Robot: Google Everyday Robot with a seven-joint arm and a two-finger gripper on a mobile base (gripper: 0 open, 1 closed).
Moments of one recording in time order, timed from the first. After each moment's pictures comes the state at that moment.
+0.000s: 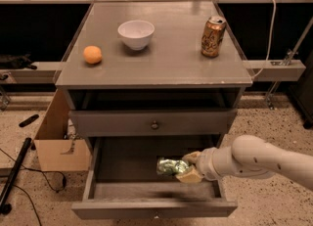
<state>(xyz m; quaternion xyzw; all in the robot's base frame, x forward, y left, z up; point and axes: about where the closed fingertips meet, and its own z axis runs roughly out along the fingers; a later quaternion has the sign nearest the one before) 0.486 -0.094 0.528 -0.52 0.77 0.21 0.30</state>
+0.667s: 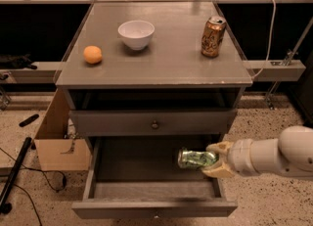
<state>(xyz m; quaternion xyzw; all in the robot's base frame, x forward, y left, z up) 0.462 -0.163 0.629 -0.54 0.75 0.17 0.34</state>
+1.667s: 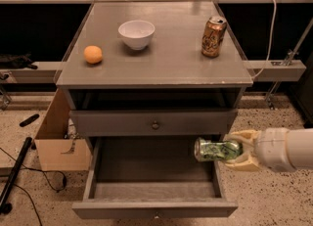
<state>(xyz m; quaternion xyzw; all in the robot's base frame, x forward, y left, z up) 0.439 -0.204 0.726 -0.57 0.73 0.12 0.37</state>
